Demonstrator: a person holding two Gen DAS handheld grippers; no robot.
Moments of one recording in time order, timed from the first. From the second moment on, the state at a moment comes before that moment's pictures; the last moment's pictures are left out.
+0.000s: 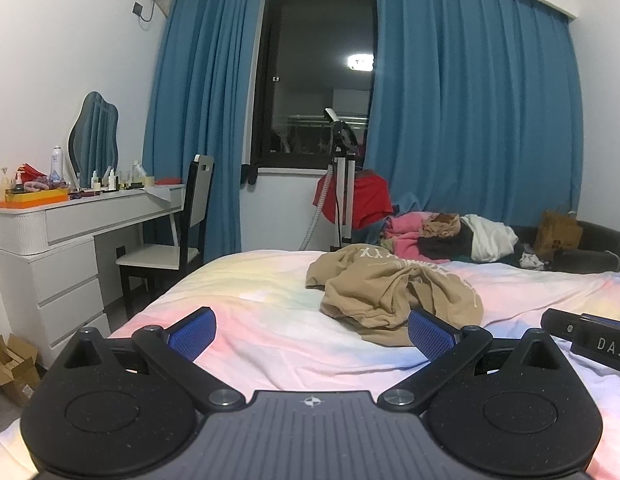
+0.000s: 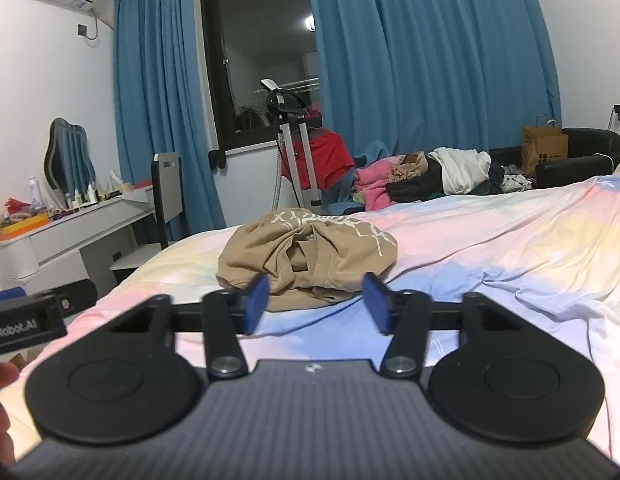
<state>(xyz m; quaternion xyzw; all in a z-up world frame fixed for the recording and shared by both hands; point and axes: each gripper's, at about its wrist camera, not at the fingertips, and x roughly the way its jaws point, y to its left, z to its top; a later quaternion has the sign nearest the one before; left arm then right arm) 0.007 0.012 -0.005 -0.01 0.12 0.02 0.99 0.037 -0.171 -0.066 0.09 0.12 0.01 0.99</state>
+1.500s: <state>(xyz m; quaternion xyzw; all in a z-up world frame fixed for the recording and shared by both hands) 0.299 -0.076 -0.100 -0.01 0.16 -0.06 0.98 0.136 -0.269 -0.123 0.24 0.23 0.01 0.94</state>
